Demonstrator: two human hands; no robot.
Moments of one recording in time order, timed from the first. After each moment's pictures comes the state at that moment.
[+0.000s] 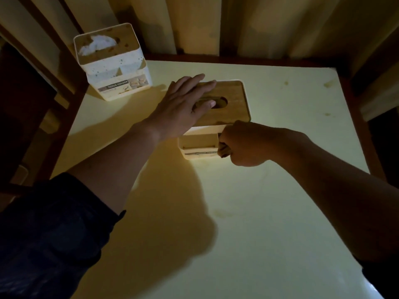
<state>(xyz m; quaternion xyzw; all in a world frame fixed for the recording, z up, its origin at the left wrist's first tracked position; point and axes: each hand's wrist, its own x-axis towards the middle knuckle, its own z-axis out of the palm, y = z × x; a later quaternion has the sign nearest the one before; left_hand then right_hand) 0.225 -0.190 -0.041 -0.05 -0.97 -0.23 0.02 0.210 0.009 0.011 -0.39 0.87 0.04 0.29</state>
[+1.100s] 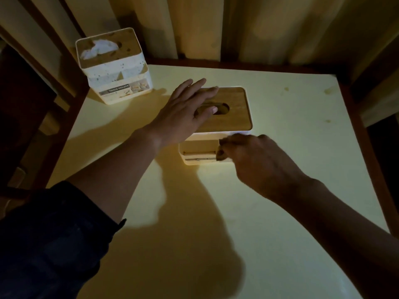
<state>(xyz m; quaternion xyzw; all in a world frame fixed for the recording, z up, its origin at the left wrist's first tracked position) 0.224 -0.188 -0.044 -0.04 -0.97 -0.24 0.02 0.239 0.041 -0.017 -0.46 0.89 -0.08 0.01</state>
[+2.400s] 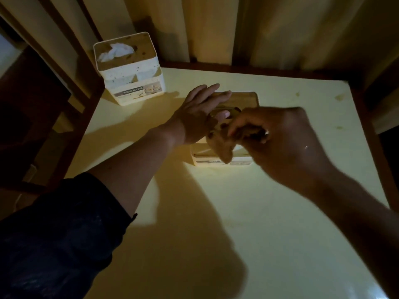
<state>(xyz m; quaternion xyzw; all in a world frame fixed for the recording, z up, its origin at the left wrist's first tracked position) 0.221 -0.193 -0.040 -0.04 -0.96 -0.27 -0.03 0.240 0.030 0.039 -0.40 0.85 -0.34 -0.02</state>
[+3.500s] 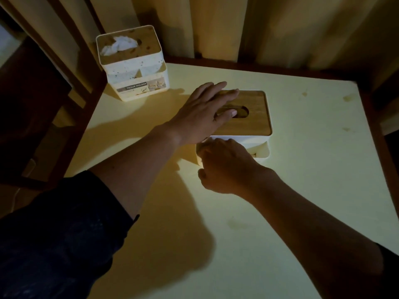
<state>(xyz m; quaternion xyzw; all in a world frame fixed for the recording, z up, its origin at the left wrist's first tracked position) 0.222 -0.193 -0.044 -0.06 -0.97 -0.23 0.00 0.260 -0.049 -0.014 -0.43 0.89 -0.03 0.13</state>
